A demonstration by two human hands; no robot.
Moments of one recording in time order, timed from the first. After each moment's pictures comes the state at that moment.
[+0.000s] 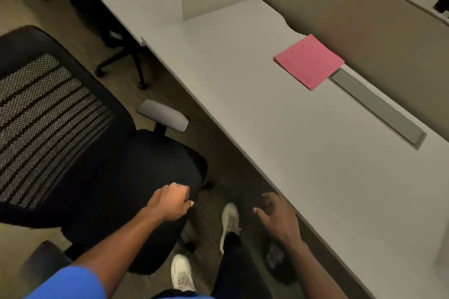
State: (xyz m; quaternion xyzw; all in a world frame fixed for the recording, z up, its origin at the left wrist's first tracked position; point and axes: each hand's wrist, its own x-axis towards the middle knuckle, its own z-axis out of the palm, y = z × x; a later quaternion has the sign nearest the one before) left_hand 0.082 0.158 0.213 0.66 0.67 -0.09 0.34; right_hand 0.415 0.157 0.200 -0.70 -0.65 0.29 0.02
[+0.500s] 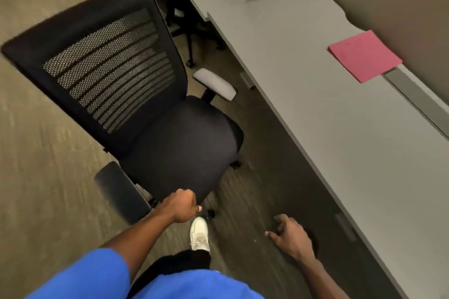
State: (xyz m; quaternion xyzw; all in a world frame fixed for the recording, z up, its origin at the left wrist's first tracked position) left_hand 0.050 -0.042 0.172 0.51 0.74 -0.07 0.43; right_hand 0.410 0.002 0.165 -0.65 -0.67 0.32 -0.16
